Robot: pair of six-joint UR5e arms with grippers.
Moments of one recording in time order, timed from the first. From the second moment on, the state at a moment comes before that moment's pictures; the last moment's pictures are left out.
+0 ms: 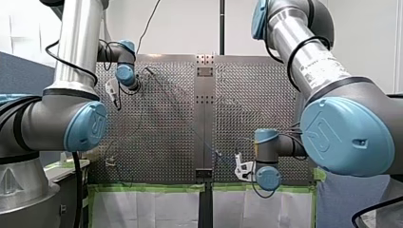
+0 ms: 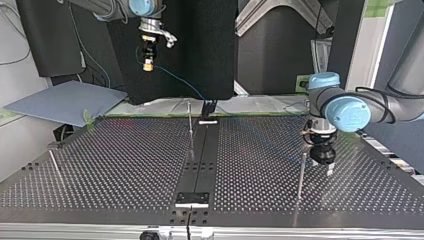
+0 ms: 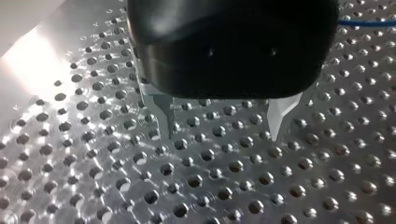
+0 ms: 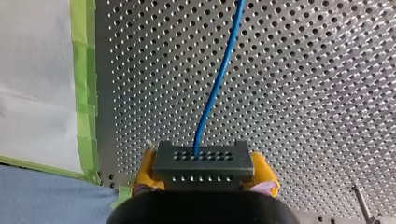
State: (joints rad) left arm 0.06 -1.78 -1.66 -2.89 -1.69 -1.99; right arm 2.08 -0.81 2.20 -1.29 1.88 1.44
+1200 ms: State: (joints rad) left arm 0.06 -1.54 -1.81 -3.06 -1.72 -1.89; right arm 2.07 -0.81 2.20 -1.29 1.86 1.44
